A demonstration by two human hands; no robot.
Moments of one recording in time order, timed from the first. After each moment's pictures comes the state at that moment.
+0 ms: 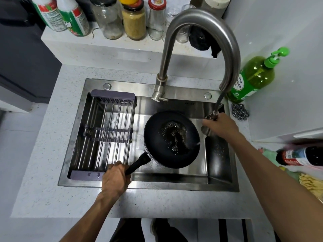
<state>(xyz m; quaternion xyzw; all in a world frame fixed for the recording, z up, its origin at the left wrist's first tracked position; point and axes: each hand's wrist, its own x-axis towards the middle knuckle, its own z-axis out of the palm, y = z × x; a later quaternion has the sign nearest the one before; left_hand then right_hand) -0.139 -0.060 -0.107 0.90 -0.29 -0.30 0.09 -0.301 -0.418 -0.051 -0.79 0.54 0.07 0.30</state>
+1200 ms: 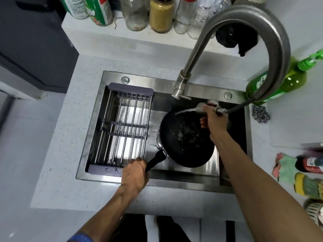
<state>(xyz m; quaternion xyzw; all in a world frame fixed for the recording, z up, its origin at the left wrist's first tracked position) -0.127 -0.063 -0.107 0.87 -0.37 -0.31 0.05 -0.204 -0.351 -0.073 -0.50 0.63 -0.22 0.55</state>
